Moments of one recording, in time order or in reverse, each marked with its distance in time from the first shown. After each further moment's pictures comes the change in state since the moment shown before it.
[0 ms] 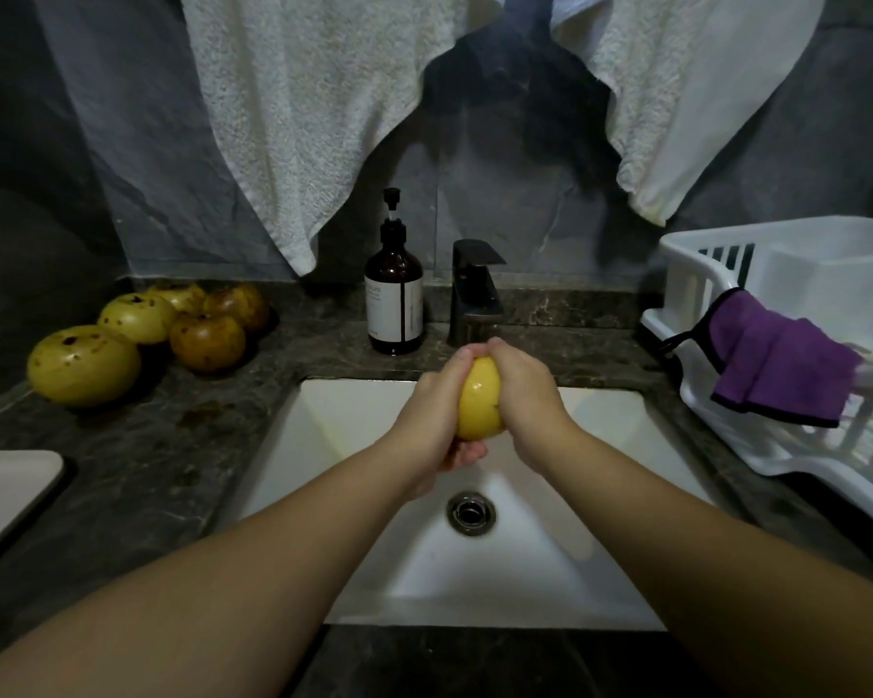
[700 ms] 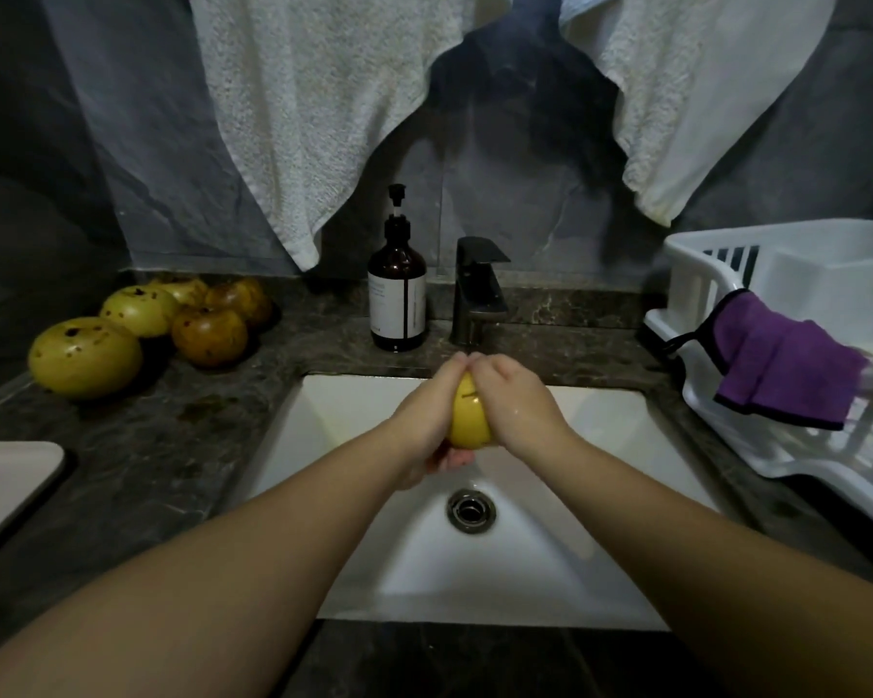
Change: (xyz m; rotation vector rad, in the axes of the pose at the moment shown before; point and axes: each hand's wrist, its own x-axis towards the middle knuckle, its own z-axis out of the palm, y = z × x) left_hand 0.006 0.001 -0.009 0.179 0.014 -0.041; right_hand 0.007 0.014 0.000 -0.366 -0.026 -0.096
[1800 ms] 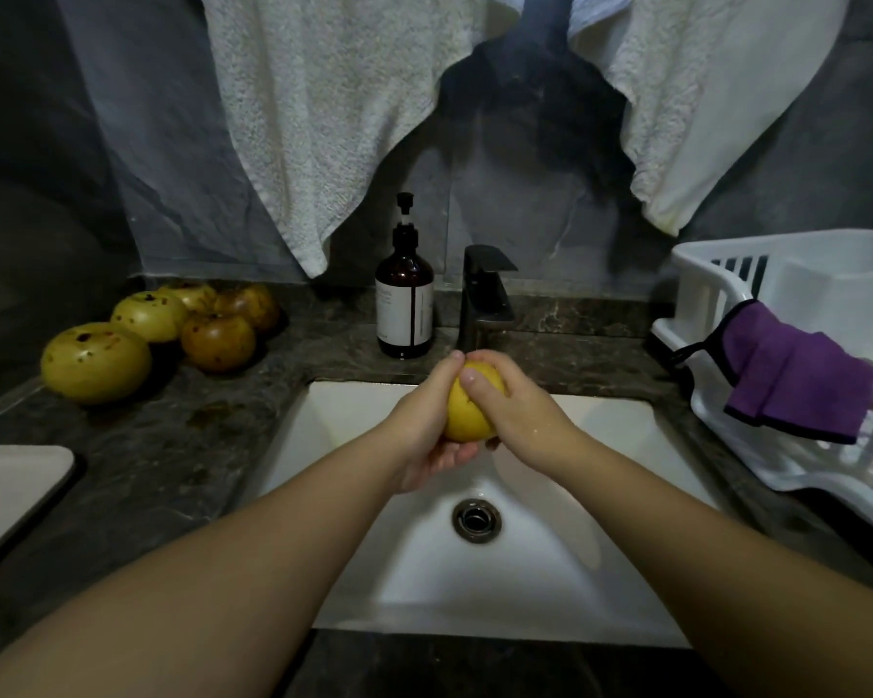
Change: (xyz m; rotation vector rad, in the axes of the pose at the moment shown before) left_hand 0.003 0.002 -0.010 -0.190 -0.062 -0.030; right_hand -0.001 0.007 -0.010 0.029 -0.225 -0.205
